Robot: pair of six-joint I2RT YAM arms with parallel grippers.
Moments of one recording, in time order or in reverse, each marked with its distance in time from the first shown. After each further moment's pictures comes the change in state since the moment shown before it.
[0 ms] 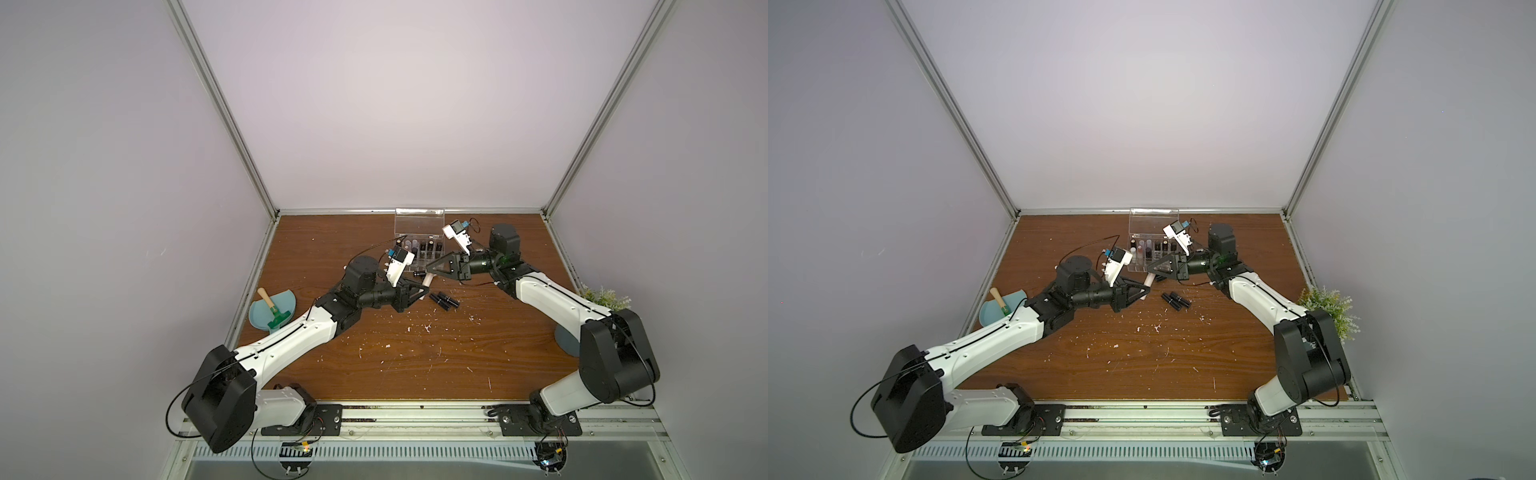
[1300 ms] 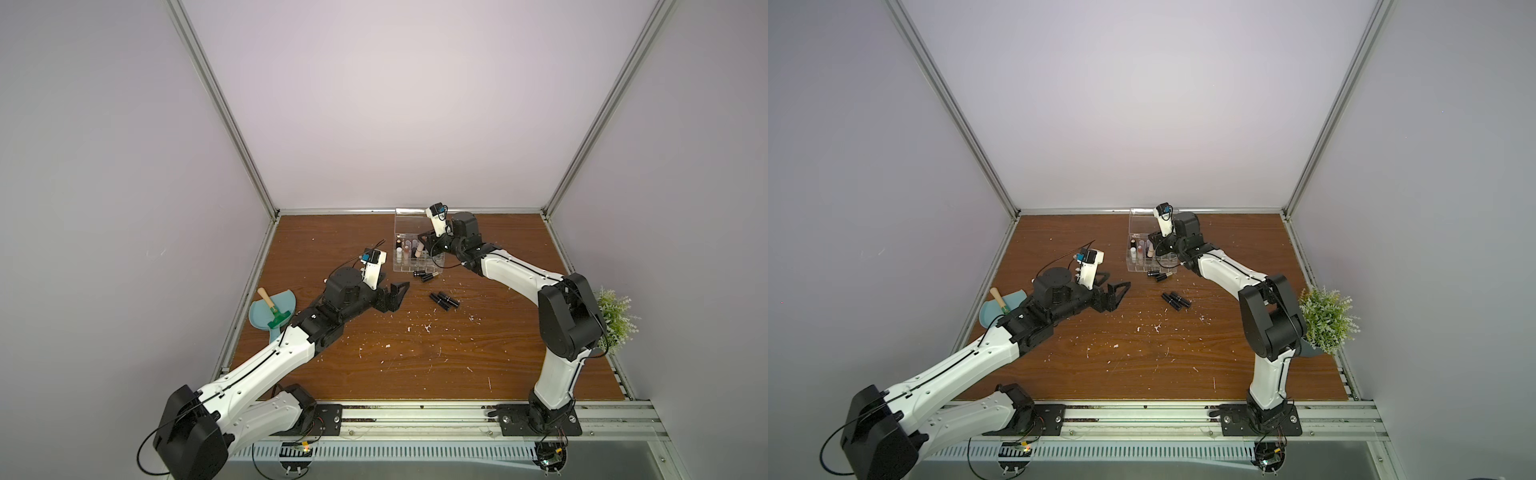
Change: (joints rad) left arm 0.006 -0.230 -0.093 -0.136 -0.436 0.061; right arm 0.126 0.322 0.343 -0.231 1.071 -0.462
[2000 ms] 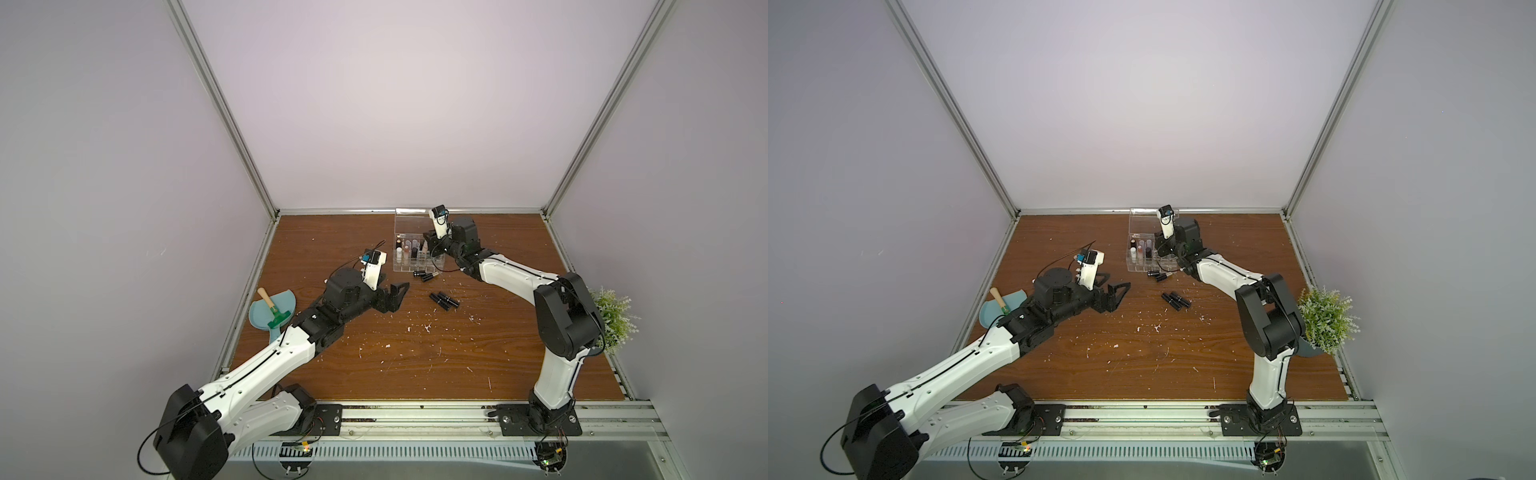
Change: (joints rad) left arm 0.000 0.001 -0.005 0.002 0.000 0.000; right arm 0.007 0.017 -0.066 0.135 0.136 -0.064
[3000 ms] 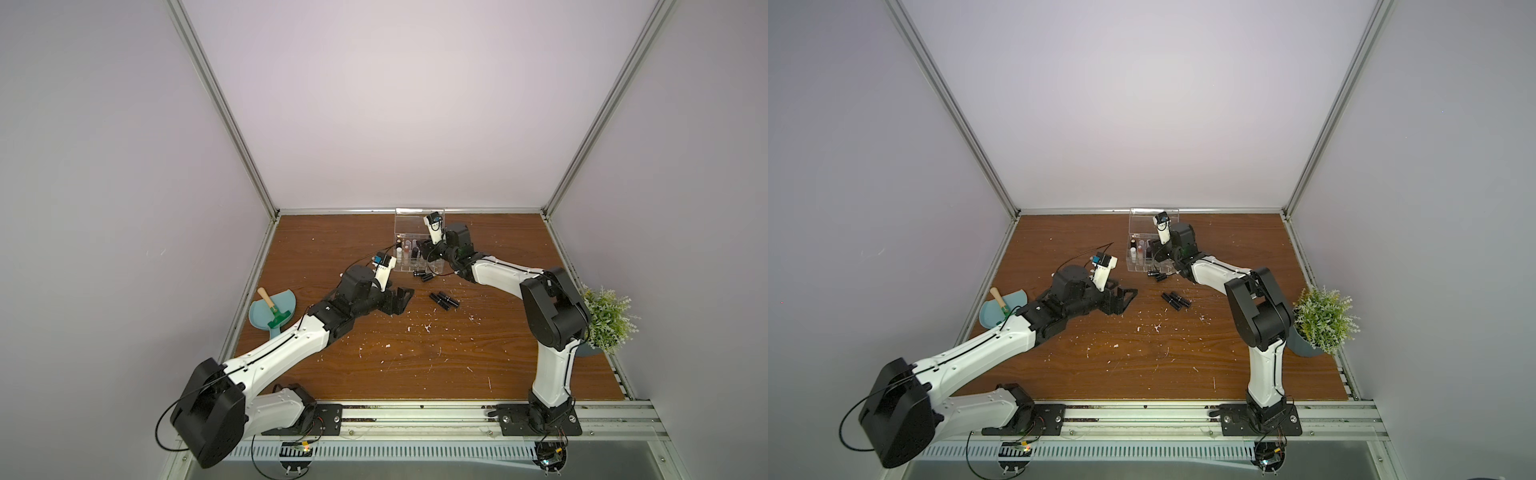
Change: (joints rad) left arm -0.008 0.179 0.027 -0.023 0.070 0.014; right arm 0.009 0.083 -0.002 0.041 0.003 -0.006
